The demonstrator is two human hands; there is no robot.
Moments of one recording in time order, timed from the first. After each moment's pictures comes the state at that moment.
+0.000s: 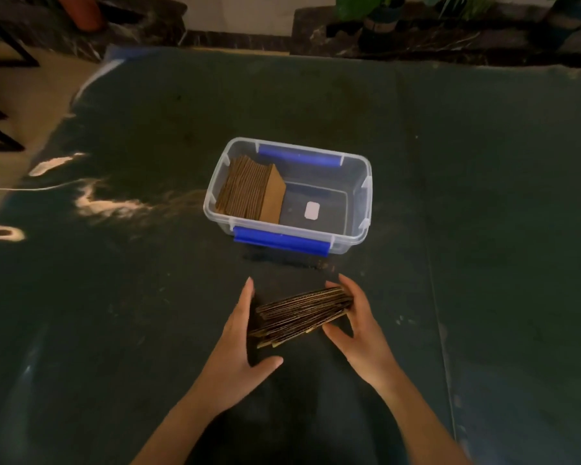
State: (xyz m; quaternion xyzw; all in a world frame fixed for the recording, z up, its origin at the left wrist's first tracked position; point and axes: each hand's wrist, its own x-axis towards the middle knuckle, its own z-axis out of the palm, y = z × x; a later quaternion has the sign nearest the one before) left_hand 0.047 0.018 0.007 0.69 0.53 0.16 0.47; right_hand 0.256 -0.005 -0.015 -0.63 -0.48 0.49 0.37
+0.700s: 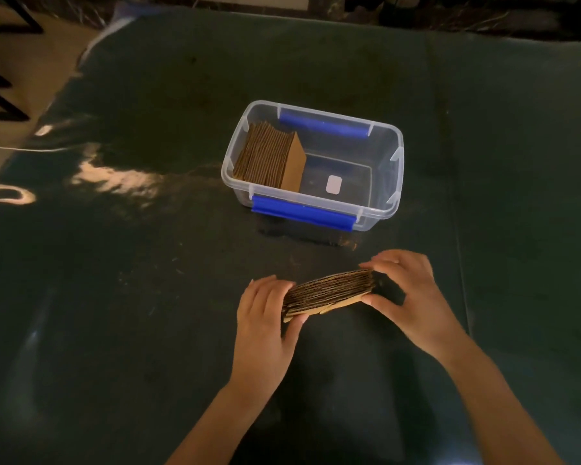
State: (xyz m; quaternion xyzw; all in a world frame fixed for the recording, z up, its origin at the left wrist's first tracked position) left_hand 0.068 0.002 -0.016 0.73 0.59 0.24 0.23; right_hand 0.287 0.007 0.012 -0.67 -0.66 0.26 0.22
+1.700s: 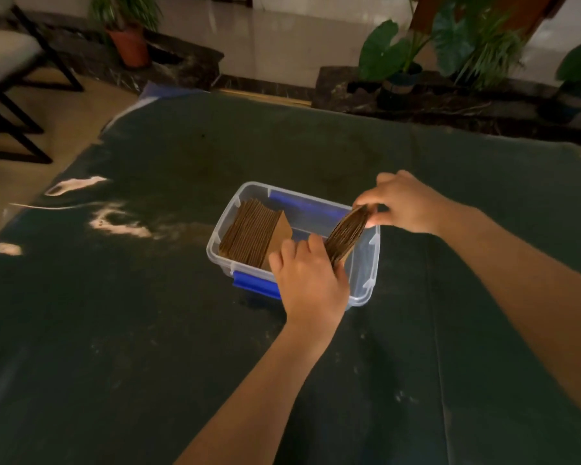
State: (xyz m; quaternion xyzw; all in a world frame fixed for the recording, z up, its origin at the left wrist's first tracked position) left_hand 0.187 0.134 0.067 0.68 0.68 0.26 0.11; right_hand 0.359 0.240 0.111 -0.50 -0.86 0.07 -0.02
